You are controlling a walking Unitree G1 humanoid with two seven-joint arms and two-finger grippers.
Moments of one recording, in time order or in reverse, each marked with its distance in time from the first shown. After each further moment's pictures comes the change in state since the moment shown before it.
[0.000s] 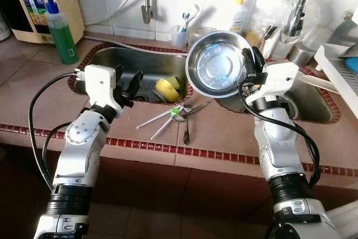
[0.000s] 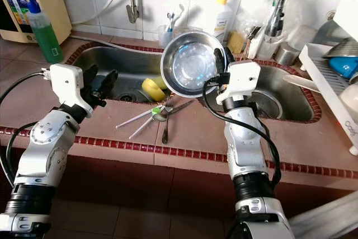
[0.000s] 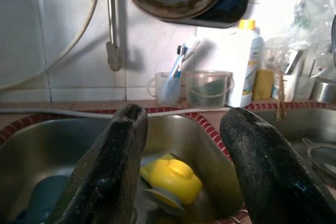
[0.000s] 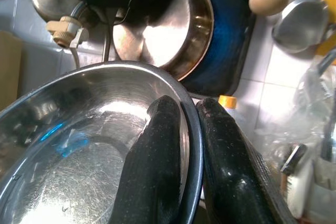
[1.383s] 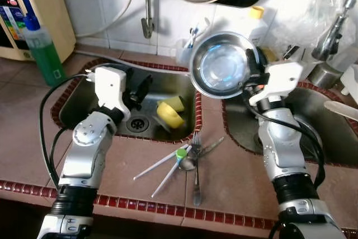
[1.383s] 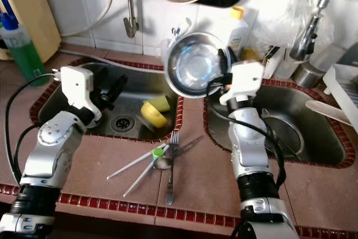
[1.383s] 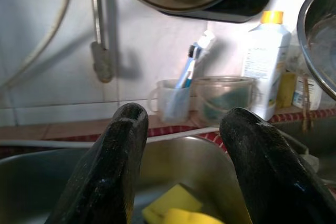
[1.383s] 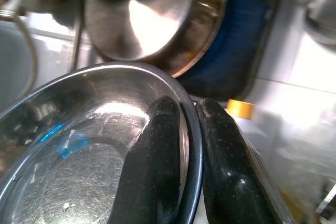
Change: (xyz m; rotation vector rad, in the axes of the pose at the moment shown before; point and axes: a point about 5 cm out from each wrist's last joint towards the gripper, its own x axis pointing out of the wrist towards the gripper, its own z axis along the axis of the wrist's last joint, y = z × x) left arm 0.001 -0.010 -0.004 0.019 0.014 -0.068; right arm -0.002 -0.006 -0.001 -0.021 0.008 -0.002
